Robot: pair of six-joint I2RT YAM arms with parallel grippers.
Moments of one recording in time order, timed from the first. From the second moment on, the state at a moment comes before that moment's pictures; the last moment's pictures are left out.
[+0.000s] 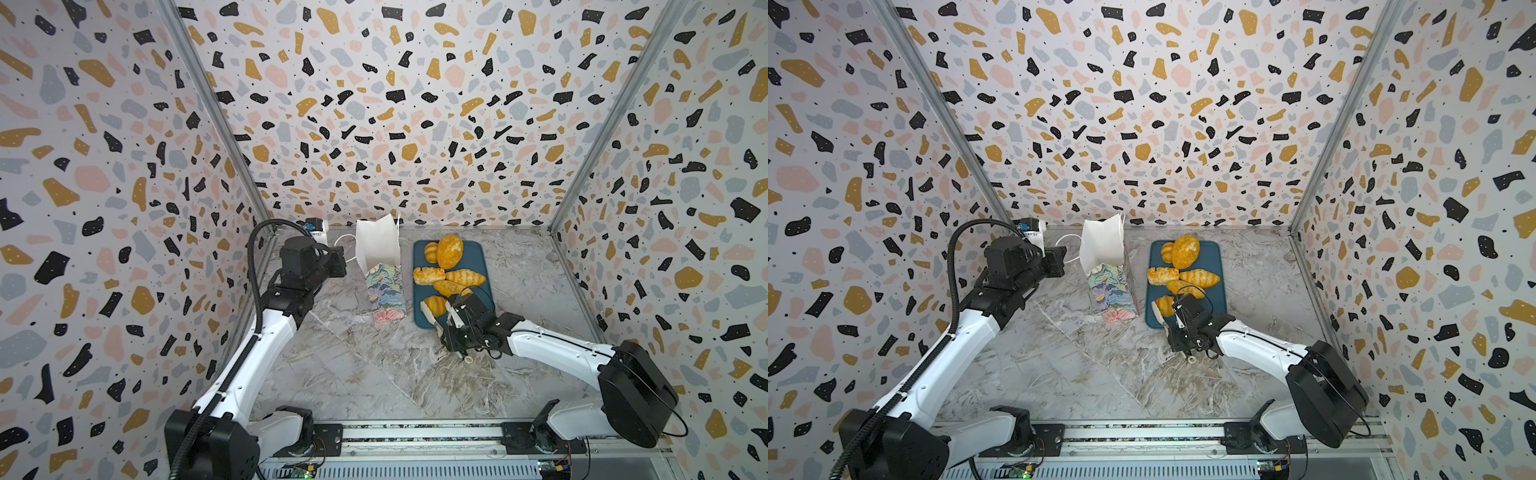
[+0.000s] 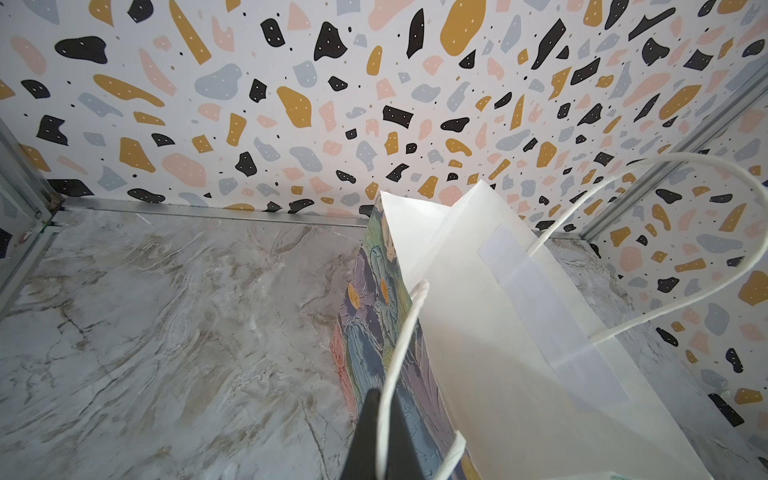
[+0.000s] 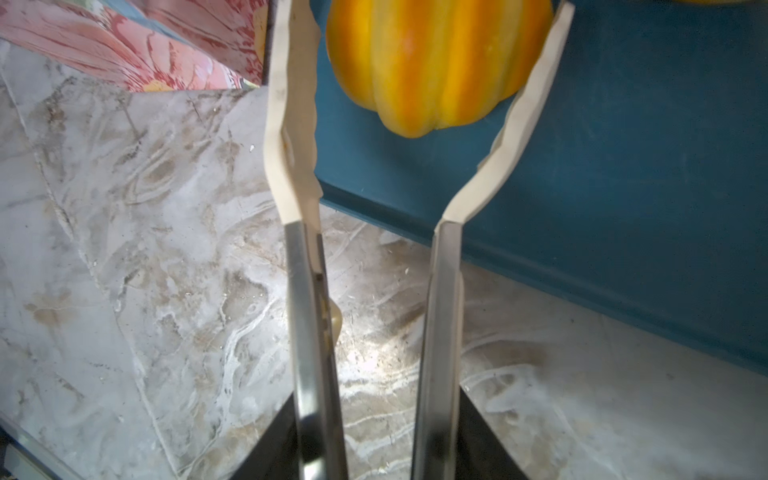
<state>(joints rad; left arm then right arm) -0.18 1.18 1.04 -0.23 0.15 -0.25 0.74 1.40 0.79 -0.43 -0.08 0.45</state>
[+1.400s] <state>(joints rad) -0.18 1.18 1.04 -0.22 0.15 -0.25 0.72 1.33 0.86 -0.45 -0.10 0.45</state>
